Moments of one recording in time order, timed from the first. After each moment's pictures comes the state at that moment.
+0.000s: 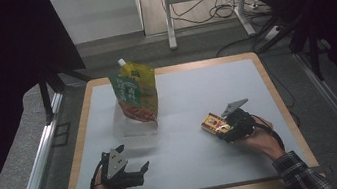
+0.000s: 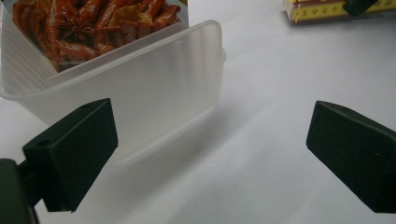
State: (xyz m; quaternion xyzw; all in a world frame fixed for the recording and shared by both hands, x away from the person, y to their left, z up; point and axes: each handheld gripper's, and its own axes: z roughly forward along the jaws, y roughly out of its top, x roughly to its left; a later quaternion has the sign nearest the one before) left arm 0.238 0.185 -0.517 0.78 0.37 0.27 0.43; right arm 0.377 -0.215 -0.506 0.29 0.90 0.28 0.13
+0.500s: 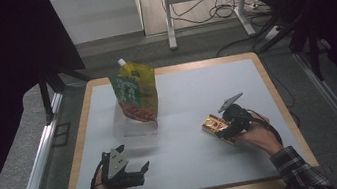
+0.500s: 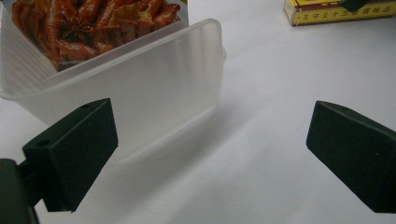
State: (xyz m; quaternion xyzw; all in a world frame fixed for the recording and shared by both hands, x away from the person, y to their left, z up) left arm 0.238 0.184 -0.517 0.78 0.37 0.28 0.43; right arm 0.392 -0.206 -0.498 0.31 0.91 0.25 0.09
